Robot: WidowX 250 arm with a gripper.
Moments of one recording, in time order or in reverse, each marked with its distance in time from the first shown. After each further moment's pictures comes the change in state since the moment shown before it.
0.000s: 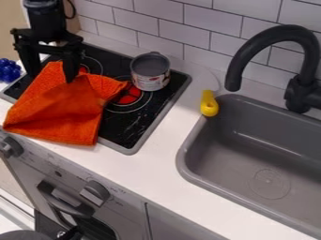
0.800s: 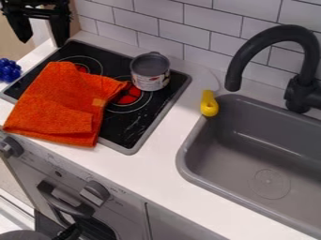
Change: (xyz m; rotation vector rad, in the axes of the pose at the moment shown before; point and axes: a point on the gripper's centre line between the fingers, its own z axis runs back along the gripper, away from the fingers) arm 0.033 0.016 0.033 -0.024 -0.192 0.016
